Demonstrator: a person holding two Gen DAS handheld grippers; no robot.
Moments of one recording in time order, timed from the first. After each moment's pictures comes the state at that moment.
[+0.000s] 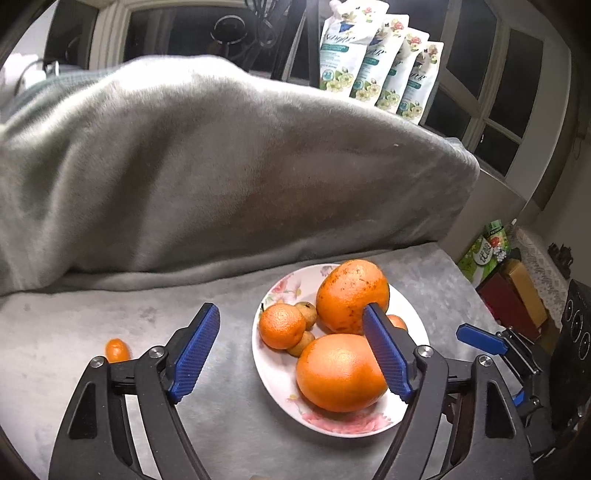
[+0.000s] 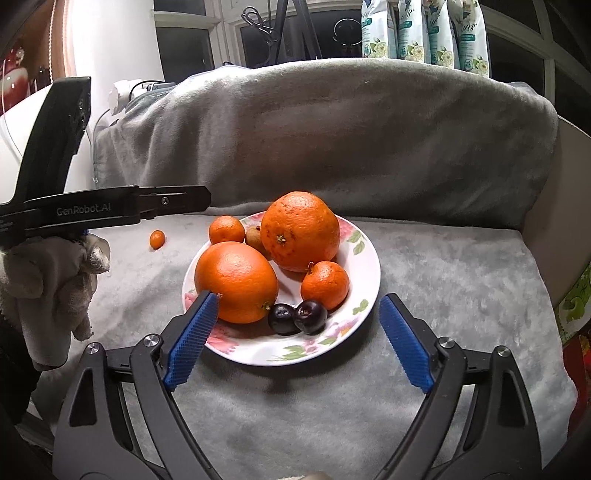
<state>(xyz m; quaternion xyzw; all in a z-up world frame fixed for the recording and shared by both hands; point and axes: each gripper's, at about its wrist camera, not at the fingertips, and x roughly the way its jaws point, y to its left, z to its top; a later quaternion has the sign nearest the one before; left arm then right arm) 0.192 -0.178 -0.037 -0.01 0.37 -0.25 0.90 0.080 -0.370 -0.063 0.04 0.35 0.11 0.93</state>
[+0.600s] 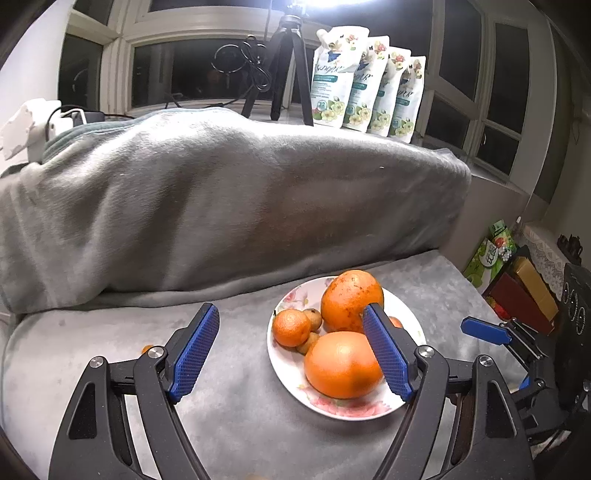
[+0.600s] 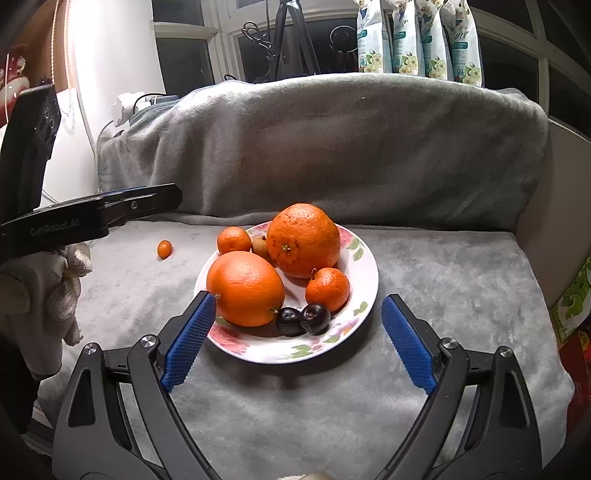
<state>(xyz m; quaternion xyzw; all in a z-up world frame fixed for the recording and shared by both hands) 0.159 -0.166 -0.014 0.01 0.32 -0.23 0.92 0.069 -0.370 -0.051 0.05 0.34 0.10 0.93</state>
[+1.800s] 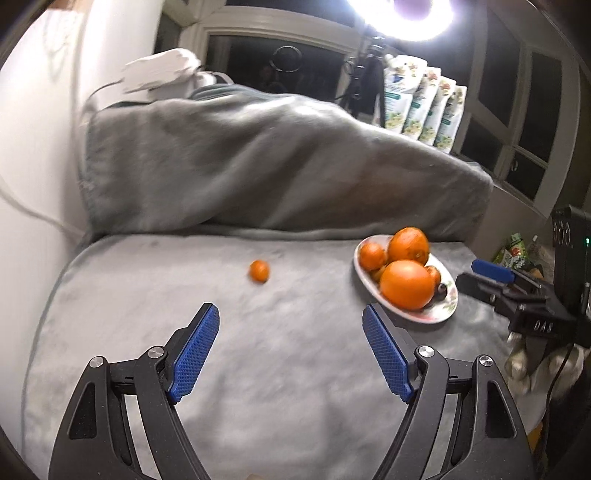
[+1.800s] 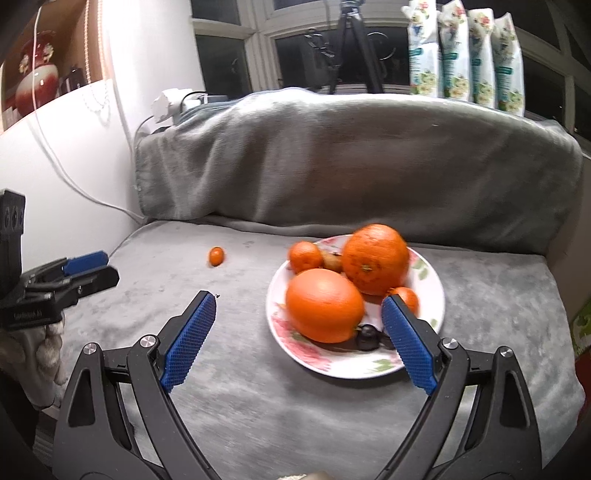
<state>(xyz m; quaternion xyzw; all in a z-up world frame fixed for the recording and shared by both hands) 0.080 -0.049 -0.034 -0.04 0.33 -0.15 0.93 0.067 -0.308 -0.027 0.03 0.33 0.17 0.93</state>
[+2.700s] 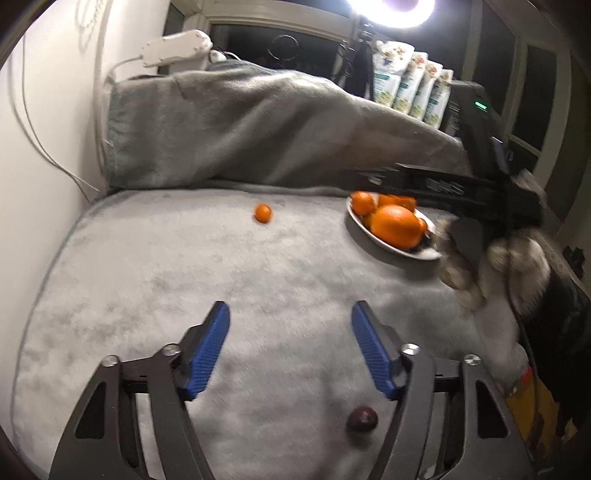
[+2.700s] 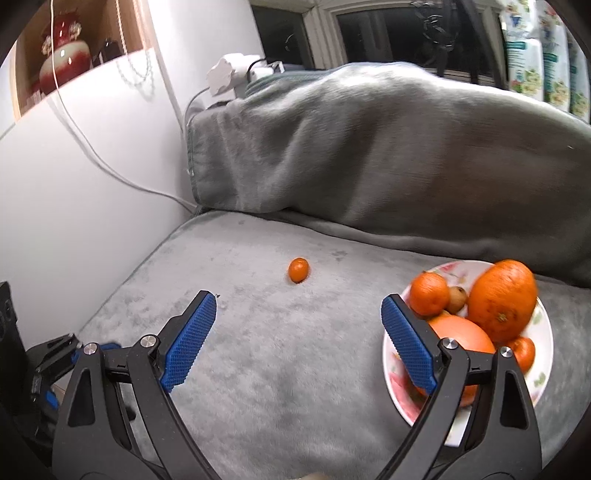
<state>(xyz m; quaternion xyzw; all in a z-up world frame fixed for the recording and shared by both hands) 0.018 -0.032 -0.062 -0.04 0.35 -0.17 0.92 0.124 -0.218 -0.034 0.02 0.36 0.26 0.90</state>
